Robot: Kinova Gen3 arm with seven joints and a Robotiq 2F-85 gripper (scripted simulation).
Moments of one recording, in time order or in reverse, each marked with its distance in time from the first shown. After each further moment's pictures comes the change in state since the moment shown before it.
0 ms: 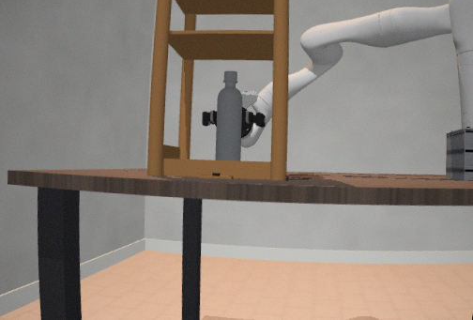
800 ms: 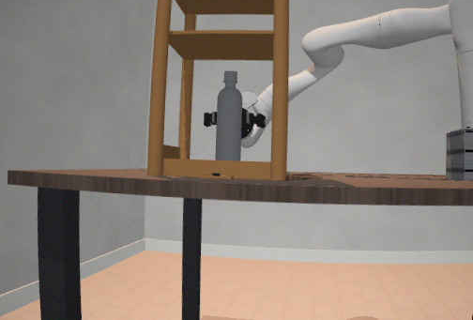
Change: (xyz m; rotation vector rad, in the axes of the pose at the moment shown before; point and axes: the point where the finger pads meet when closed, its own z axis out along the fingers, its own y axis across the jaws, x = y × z) arm 0.000 0.000 -0.022 0.000 0.000 0.000
